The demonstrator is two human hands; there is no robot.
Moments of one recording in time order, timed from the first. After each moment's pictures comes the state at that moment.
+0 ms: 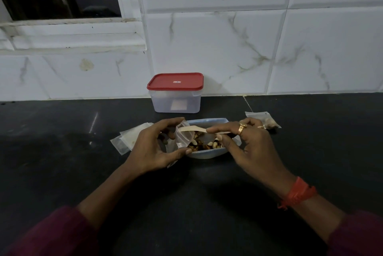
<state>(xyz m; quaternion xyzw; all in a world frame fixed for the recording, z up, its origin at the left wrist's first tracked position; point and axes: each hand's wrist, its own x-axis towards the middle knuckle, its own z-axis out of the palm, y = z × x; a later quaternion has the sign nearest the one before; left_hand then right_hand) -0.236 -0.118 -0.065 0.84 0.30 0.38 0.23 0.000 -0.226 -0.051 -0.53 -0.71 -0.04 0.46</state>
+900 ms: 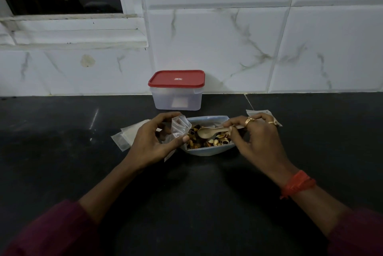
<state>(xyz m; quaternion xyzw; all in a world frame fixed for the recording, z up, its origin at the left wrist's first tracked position) -0.234 -0.115 -0.069 0.80 0.33 0.42 0.27 0.021 -0.213 -0.061 -0.58 -0.69 -0.13 0.42</state>
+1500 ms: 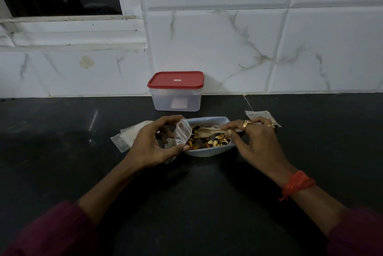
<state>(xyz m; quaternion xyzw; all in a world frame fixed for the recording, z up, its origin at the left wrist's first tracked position) -0.239 -0.110 -0.070 0.83 0.32 0.38 0.26 0.025 -0.212 -0.065 -0.59 -0.69 -0.10 0.40</state>
